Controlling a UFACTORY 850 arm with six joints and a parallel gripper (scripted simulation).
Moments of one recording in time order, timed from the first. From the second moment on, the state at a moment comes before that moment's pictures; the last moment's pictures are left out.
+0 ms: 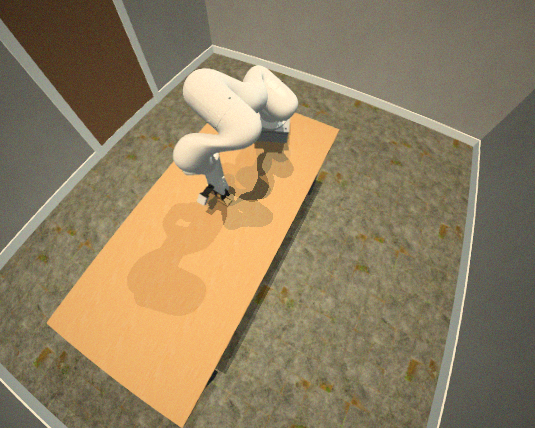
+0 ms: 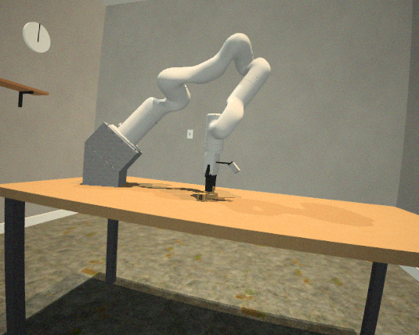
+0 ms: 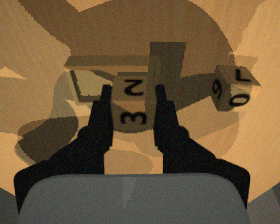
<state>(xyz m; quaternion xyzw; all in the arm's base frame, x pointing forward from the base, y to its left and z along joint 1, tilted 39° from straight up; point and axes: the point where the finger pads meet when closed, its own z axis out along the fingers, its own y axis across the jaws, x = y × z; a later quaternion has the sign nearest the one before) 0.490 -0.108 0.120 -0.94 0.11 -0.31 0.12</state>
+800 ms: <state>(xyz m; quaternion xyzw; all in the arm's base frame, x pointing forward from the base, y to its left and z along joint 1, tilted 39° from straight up) 0.492 -0.107 0.118 -0.94 0.11 -0.31 0.12</state>
